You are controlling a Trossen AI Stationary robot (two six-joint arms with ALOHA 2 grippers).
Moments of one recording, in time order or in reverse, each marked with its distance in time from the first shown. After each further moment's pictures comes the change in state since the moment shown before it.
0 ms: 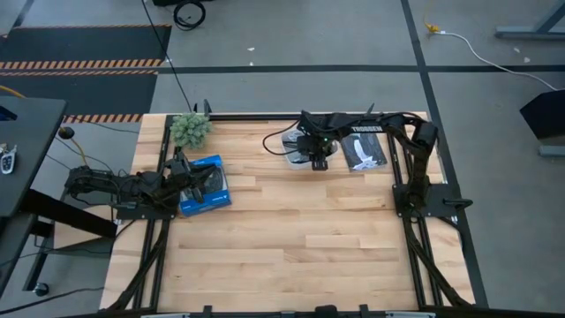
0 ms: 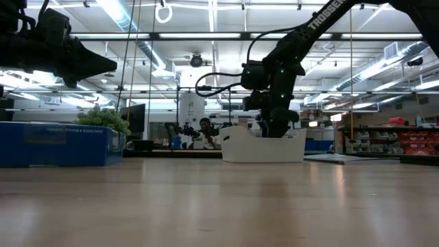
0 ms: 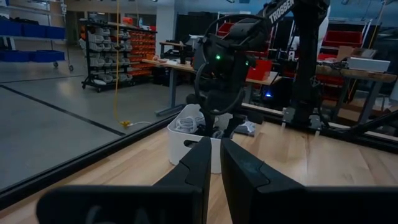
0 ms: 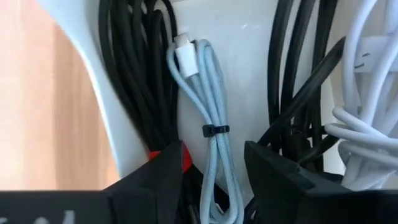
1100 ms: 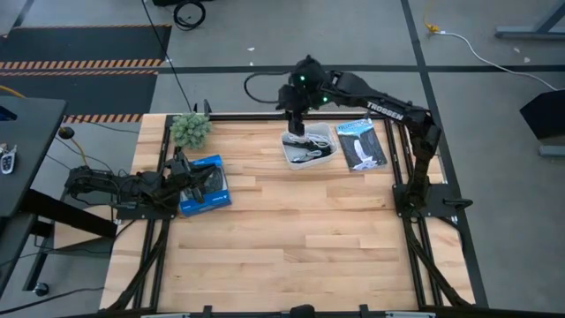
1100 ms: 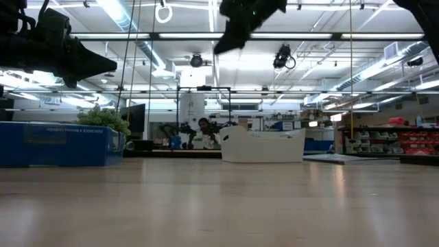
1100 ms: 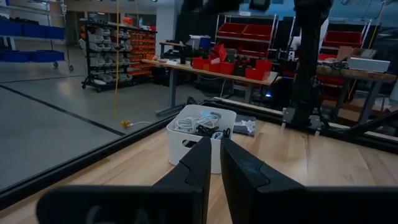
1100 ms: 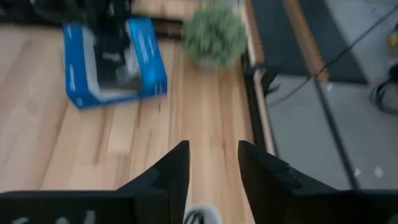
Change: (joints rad) left arm 0.000 0.000 0.000 0.000 0.000 0.000; right arm 0.029 -0.030 0.695 -0.156 -0.173 0.140
